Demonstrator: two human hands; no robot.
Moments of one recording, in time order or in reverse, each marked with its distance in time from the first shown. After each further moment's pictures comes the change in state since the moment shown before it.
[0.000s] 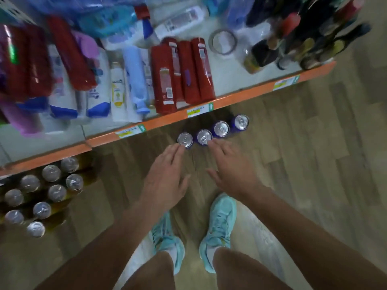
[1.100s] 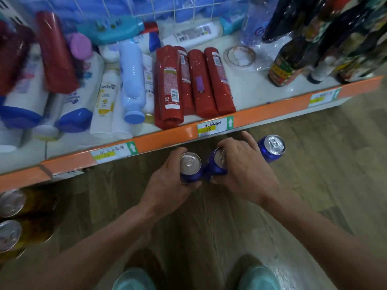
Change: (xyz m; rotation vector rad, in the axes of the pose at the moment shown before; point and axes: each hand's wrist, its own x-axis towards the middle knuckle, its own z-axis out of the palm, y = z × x) left_hand 0.112 -0.090 0.123 -0.451 0.263 0.063; right_hand 0.123 0.073 0.102 -0.184 0.424 -0.209
